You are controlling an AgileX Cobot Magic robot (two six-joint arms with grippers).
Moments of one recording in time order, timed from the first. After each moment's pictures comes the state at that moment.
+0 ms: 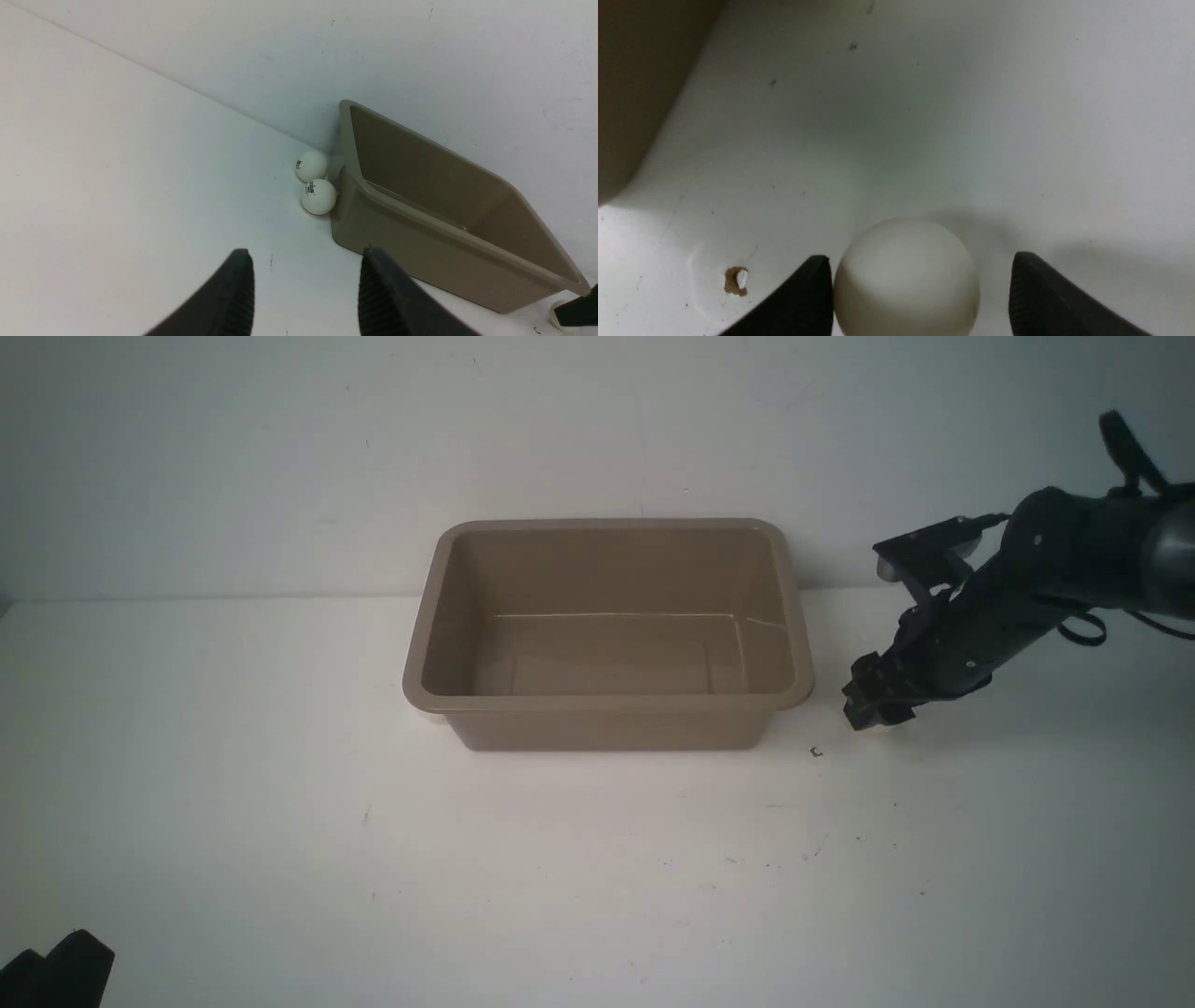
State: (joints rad) right arm 0.14 2.12 -1.49 0.29 0.72 -0.53; left arm 0.08 -0.01 0.03 -0.73 0.23 0.16
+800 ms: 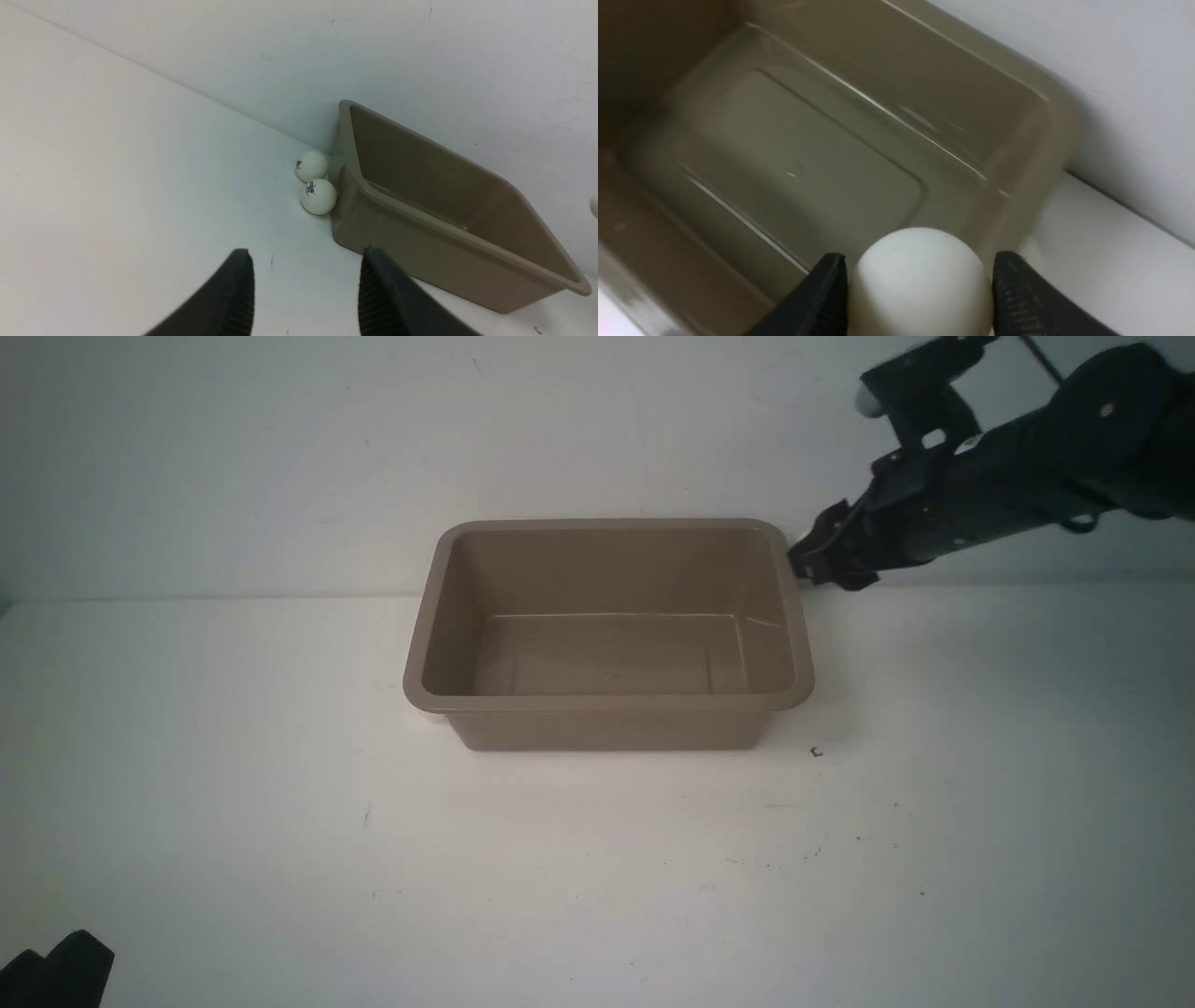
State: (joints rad) right arm 0.24 1.89 -1.49 0.67 0.63 -0.88; left arm 0.08 -0.01 0.03 -0.73 0.23 0.17
